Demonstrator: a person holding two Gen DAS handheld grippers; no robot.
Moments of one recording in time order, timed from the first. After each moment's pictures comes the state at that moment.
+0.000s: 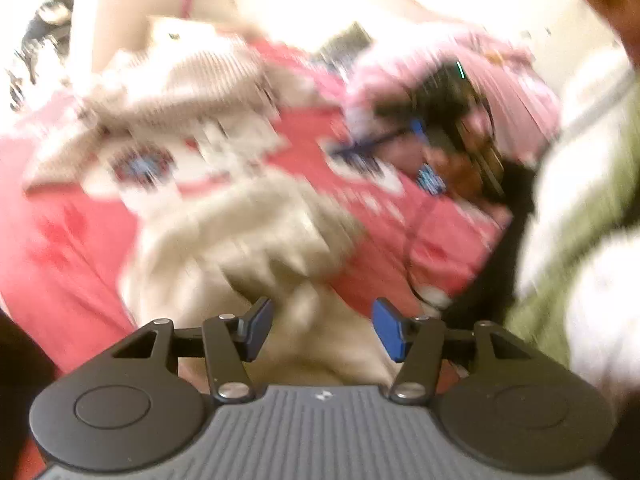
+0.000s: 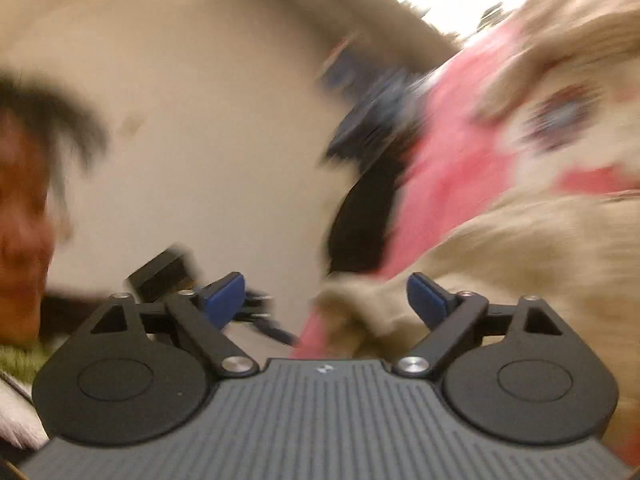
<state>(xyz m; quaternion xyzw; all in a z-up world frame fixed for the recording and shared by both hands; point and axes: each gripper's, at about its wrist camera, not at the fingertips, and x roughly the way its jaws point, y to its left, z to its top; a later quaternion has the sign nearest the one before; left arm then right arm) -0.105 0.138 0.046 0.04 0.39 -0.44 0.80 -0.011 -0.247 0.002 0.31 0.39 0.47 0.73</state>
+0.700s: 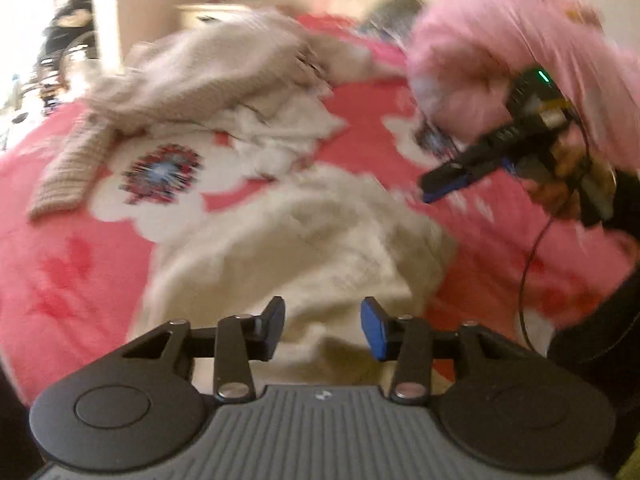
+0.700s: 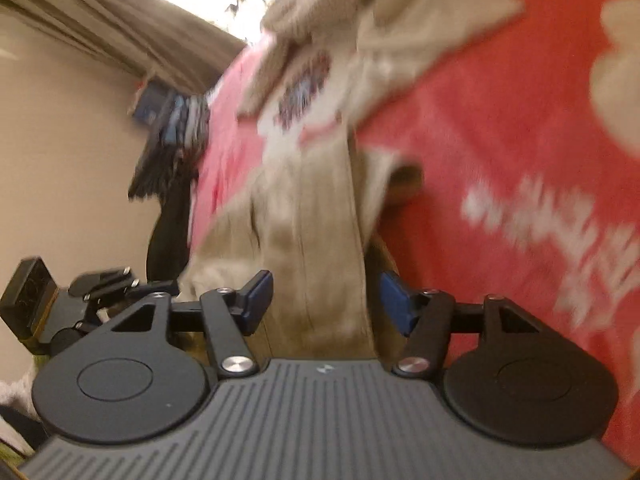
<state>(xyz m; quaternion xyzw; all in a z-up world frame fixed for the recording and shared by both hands) -0.037 0.057 -0.004 0.10 0.42 -0.35 0.83 -0.018 -0.309 -0.074 0.30 0.49 0.25 0.78</state>
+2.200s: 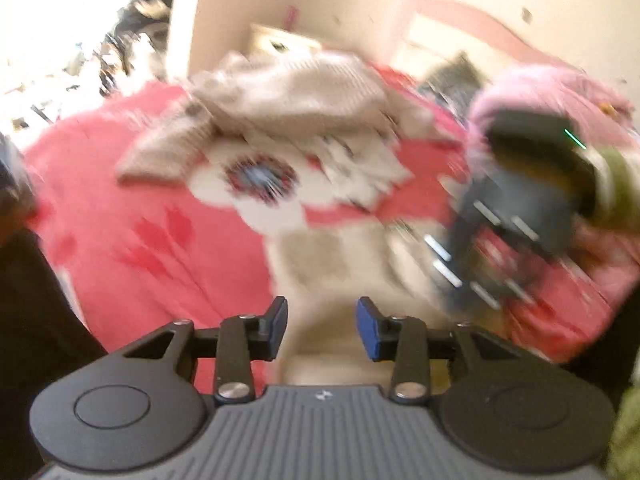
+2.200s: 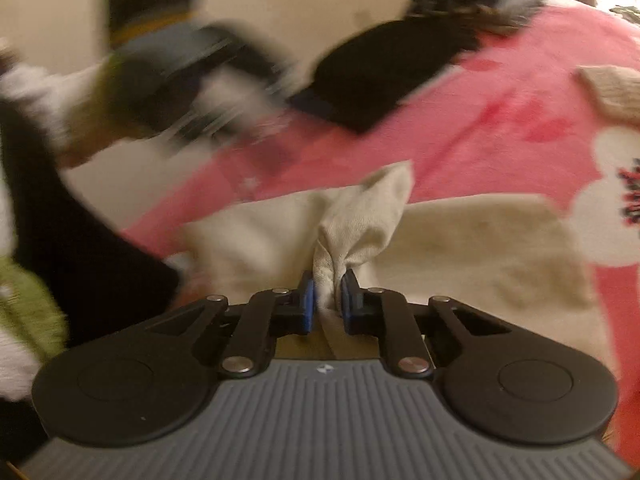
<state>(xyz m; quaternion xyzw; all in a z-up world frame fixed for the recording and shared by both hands) -0.024 0.163 0.002 0.02 0.40 -0.32 0.86 0.003 -0.087 -0.016 -0.12 0.45 0.64 0.61</state>
